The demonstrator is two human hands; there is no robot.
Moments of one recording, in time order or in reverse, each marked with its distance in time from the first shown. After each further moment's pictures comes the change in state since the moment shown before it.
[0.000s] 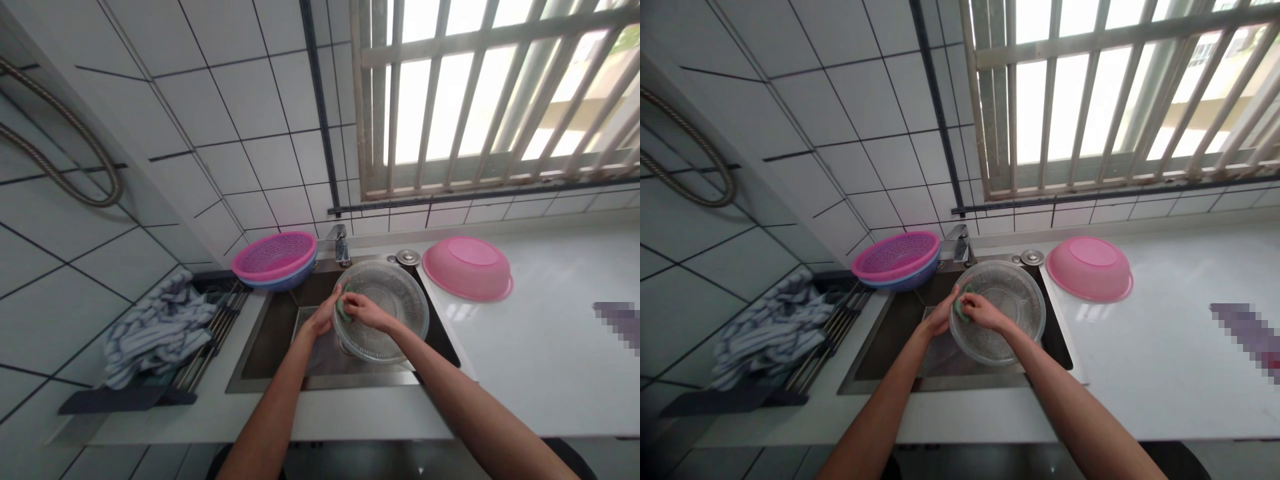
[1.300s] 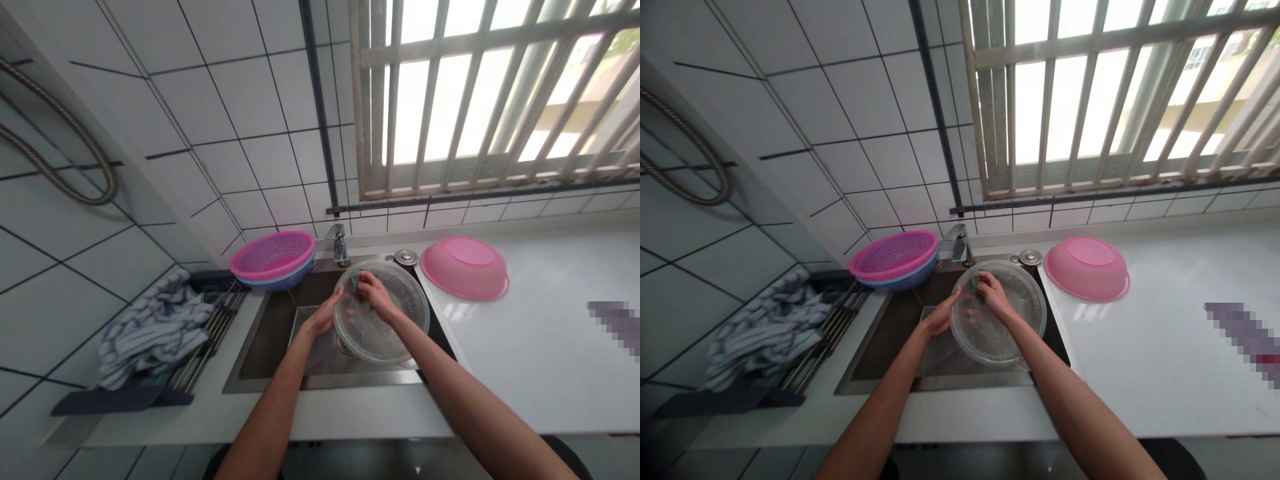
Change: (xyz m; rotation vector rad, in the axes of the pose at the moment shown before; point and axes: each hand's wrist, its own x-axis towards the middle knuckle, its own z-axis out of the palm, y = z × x) left_hand -0.002 0.002 0.004 0.012 -0.023 0.000; right_hand 0.006 -0.004 -0.025 0.168 0.451 -0.044
